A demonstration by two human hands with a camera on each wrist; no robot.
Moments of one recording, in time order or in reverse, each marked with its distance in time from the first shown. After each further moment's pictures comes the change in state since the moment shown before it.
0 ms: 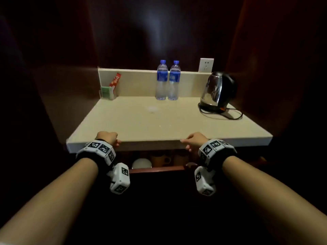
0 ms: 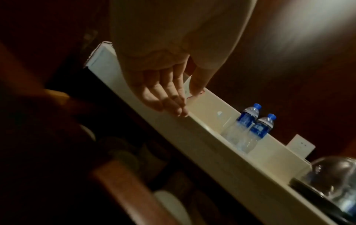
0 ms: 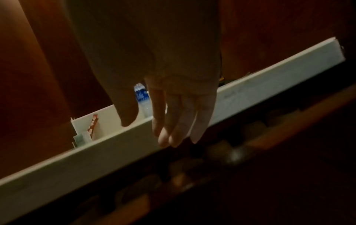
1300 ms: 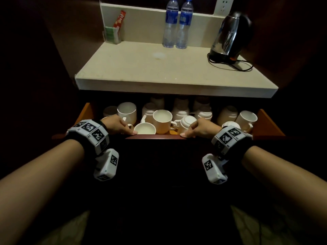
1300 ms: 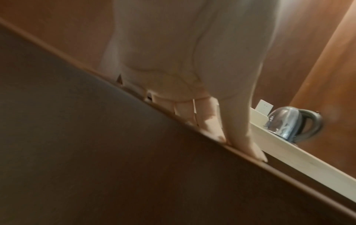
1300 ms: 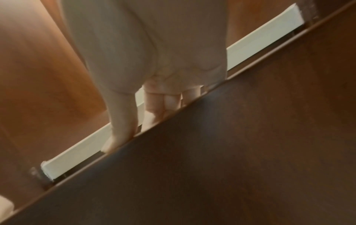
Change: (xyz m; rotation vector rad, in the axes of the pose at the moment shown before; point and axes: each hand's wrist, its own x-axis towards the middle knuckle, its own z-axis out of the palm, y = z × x) left_hand -0.117 -0.099 -0.030 0.752 -0.488 0.181; right_hand -0.130 0.071 0.042 -0.166 -0.280 -0.121
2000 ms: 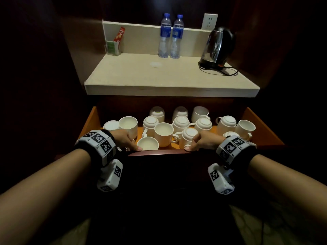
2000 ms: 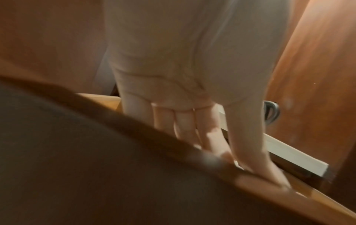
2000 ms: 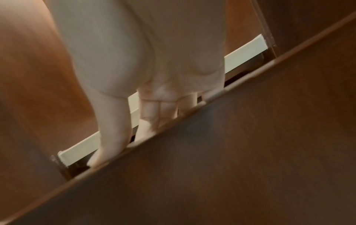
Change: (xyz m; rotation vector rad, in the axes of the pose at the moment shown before) left_hand -0.079 0.006 0.019 0.066 -0.250 -0.027; right_hand -0.072 0.008 0.028 -0.091 -0.071 0.095
